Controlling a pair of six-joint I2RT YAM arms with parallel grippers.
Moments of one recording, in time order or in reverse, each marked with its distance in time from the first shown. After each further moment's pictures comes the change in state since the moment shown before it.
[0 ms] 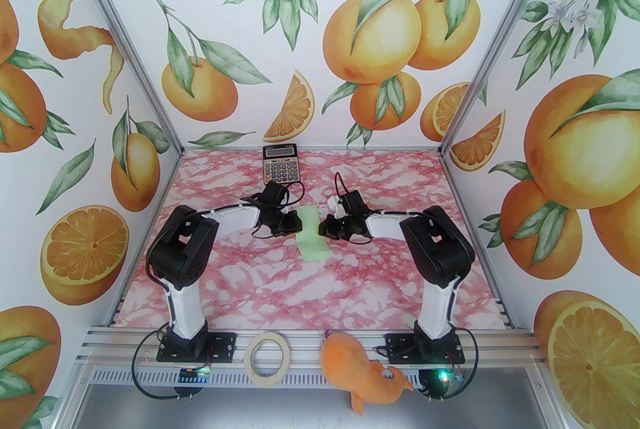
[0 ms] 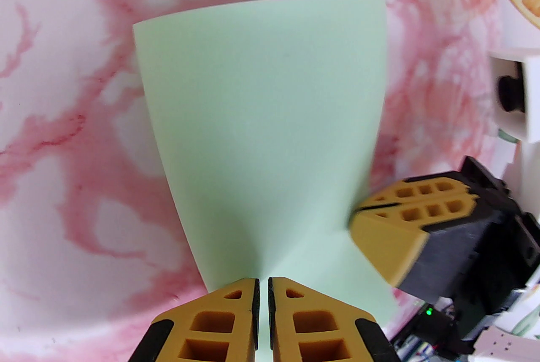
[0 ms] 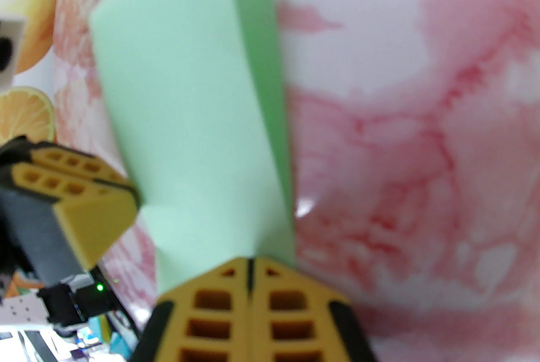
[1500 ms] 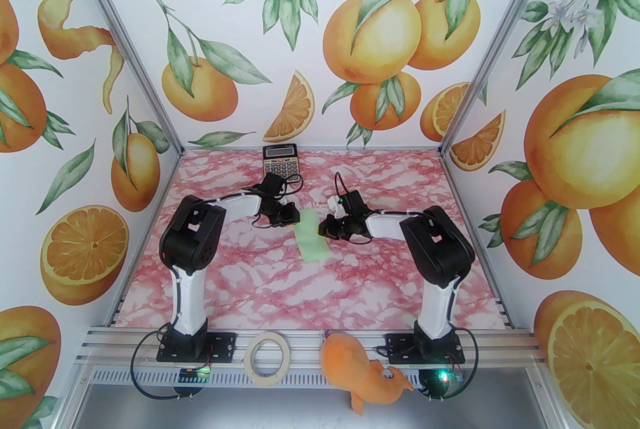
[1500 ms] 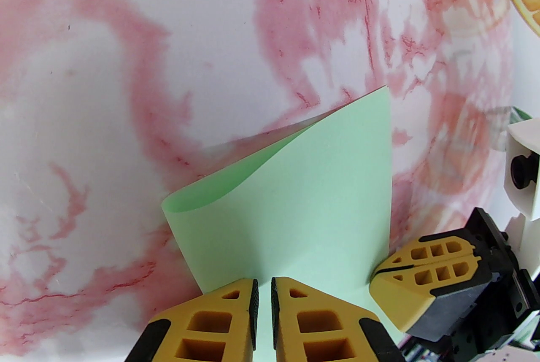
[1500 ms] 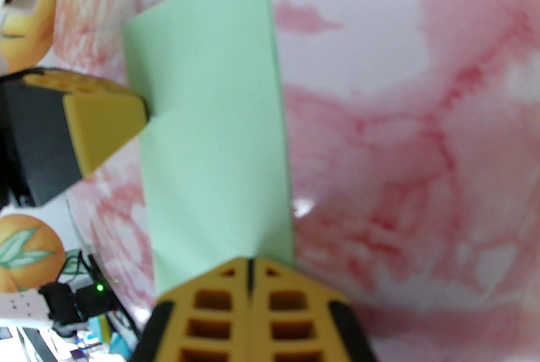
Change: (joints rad) left arm 0.066 0.112 0.165 -0.077 0.014 0.081; right arm 0.000 0.000 0.000 0.001 0.000 0.000
